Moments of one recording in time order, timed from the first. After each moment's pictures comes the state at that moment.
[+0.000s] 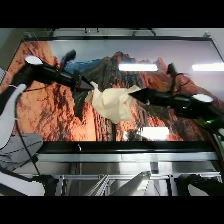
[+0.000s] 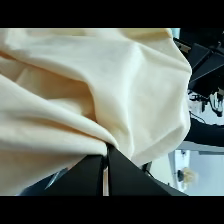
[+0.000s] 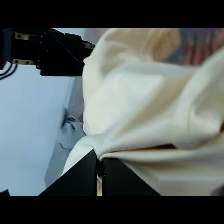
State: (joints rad) left arm -0.04 -1.73 1.57 0.44 -1.61 -1.12; right arm 0.11 -1.17 0.76 0.07 1.05 0.64
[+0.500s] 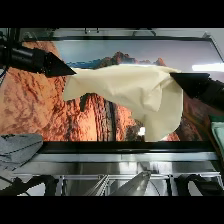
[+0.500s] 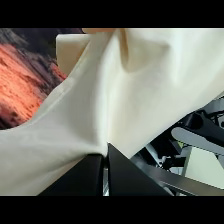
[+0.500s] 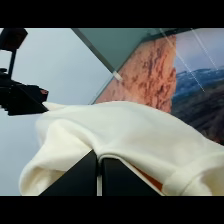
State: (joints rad) left arm 0.03 -1.32 1.57 0.52 -1.66 -1.16; right arm -0.13 -0.66 0.76 -0.14 1.04 0.87
